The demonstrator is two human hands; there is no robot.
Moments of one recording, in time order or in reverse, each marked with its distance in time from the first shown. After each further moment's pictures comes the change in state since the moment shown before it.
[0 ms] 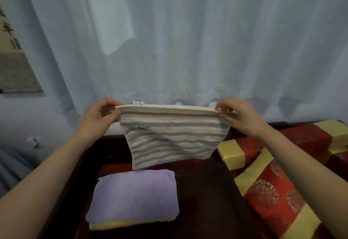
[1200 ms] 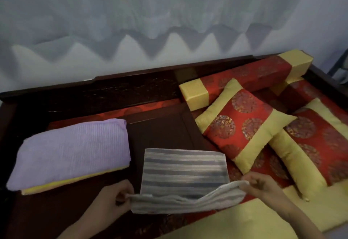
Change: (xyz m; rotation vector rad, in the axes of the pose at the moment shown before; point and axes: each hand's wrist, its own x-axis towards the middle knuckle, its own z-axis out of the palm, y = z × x) left_hand -0.258 -0.122 0.189 0.268 -0.798 -0.326; right_hand -0.392 0.069 0.071 0.713 -0.245 1.036
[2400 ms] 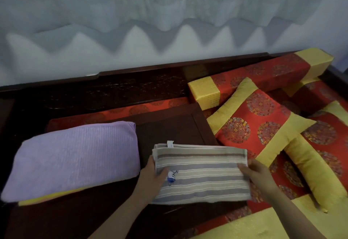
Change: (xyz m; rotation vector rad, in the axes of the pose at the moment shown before) left_hand 0.102 0.018 0.037 -0.481 0.169 -0.255; right_hand 0.095 0.004 0.054 0.161 0.292 0.314
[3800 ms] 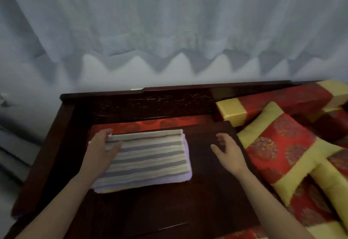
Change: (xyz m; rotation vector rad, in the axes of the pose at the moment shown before) left_hand -0.027 -0.012 -0.296 0.435 0.539 0.208; right_hand -0.070 -0.149 0.200 -0.497 0.007 -0.566
